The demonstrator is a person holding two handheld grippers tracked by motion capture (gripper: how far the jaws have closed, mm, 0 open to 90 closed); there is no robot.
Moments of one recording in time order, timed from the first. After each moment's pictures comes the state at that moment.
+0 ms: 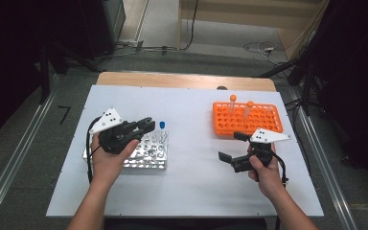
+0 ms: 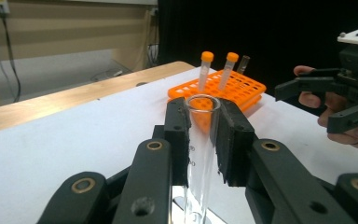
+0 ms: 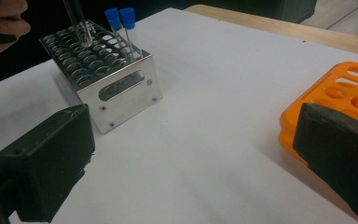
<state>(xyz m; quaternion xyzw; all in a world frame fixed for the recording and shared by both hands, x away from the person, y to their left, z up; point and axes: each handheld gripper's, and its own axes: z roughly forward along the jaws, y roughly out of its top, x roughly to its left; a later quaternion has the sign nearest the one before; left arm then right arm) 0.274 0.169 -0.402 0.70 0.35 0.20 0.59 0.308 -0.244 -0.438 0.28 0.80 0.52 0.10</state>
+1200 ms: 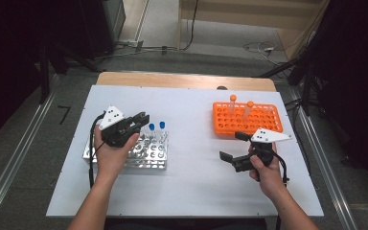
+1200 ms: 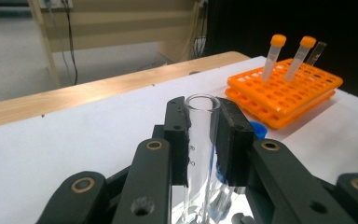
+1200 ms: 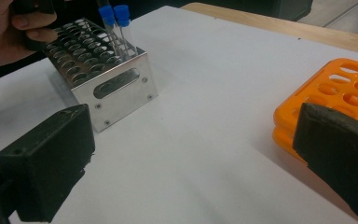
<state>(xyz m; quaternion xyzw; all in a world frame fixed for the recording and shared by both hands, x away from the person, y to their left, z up) 0.302 0.173 -0.432 0.68 0.41 0.26 0.55 0.309 -0.247 -0.439 0.28 0.80 0.52 0.10</state>
